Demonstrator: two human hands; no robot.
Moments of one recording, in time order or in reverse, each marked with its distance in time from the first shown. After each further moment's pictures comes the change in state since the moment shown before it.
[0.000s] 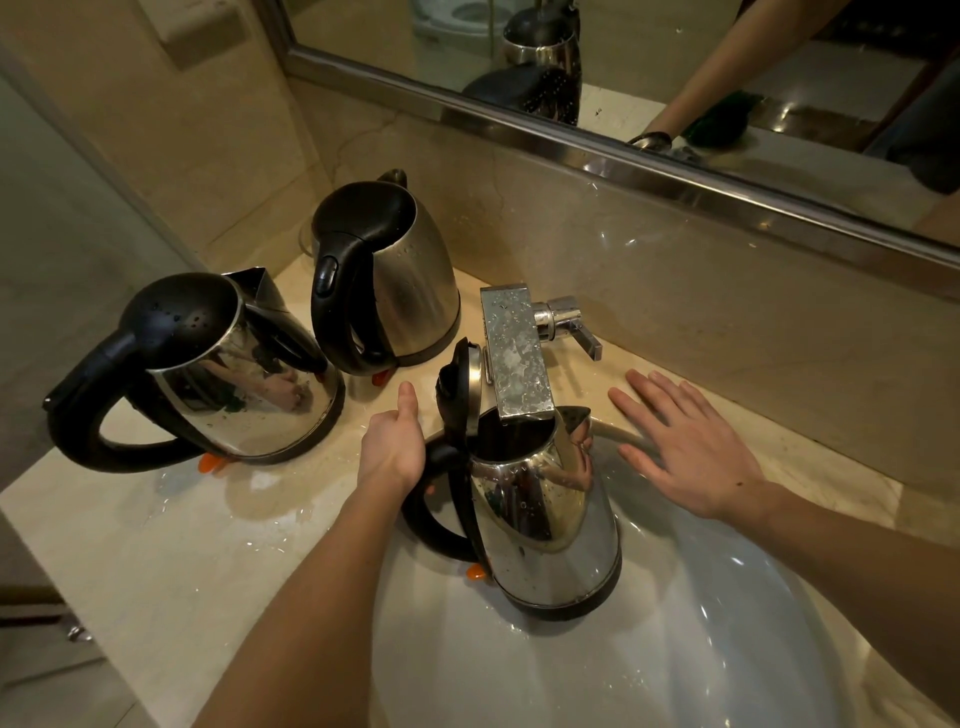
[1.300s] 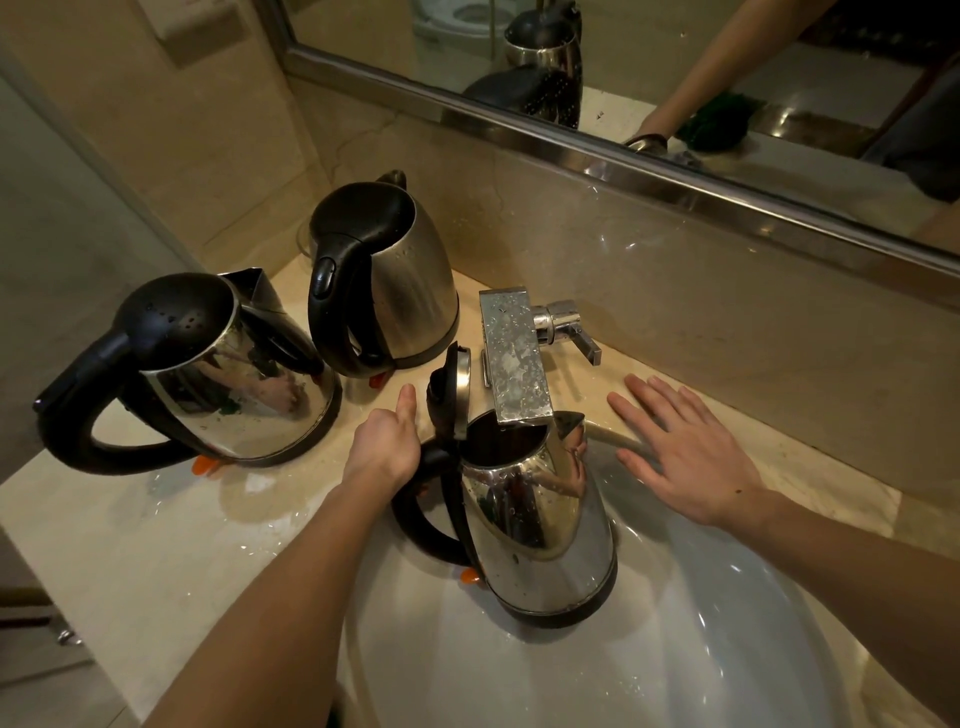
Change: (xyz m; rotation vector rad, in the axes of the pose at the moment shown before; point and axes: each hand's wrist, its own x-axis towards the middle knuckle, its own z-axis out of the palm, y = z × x) left_hand 0.018 -0.007 -0.004 0.190 -0.066 0.093; right_hand -0.001 -0.003 -0.006 0.015 -0.007 0.001
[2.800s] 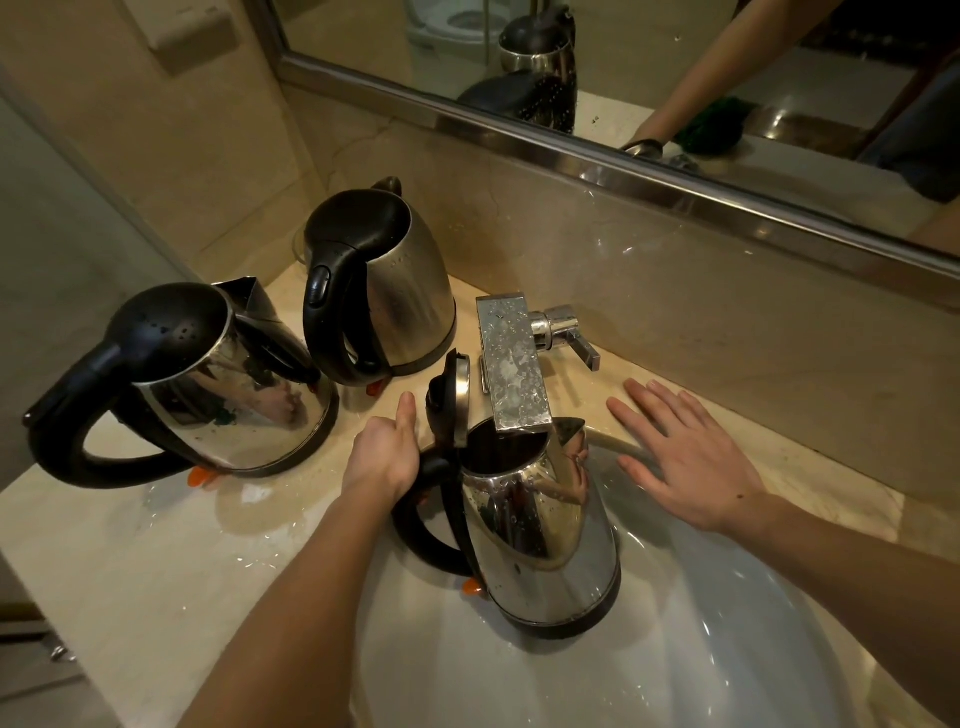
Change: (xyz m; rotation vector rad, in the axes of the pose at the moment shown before) left_hand 0.001 -0.001 0.004 -0.002 0.029 0.014; right_hand 0.000 0.001 0.002 -0.005 0.004 -0.004
